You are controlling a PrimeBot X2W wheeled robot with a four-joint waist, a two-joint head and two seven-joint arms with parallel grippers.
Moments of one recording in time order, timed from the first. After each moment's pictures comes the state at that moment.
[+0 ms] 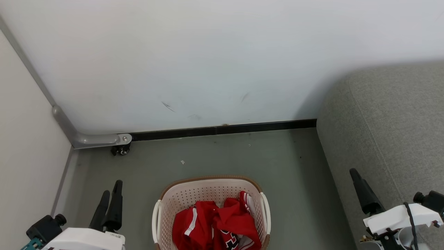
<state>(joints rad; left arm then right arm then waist) -0.06 0.05 -0.05 0.24 -1.07 -0.13 -0.07 -0.07 -0.12 0.04 0.26 1.05 0.12 -0.06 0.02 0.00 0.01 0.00</state>
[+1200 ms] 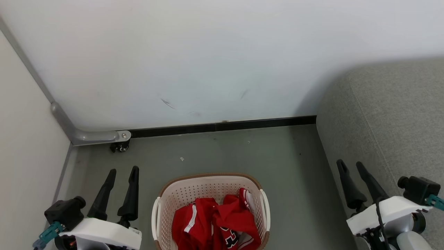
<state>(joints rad) -0.09 0.04 -0.08 0.18 -0.62 -0.13 -0.17 -0.09 -0.12 0.08 0.22 0.58 0.12 -0.17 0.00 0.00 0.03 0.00</state>
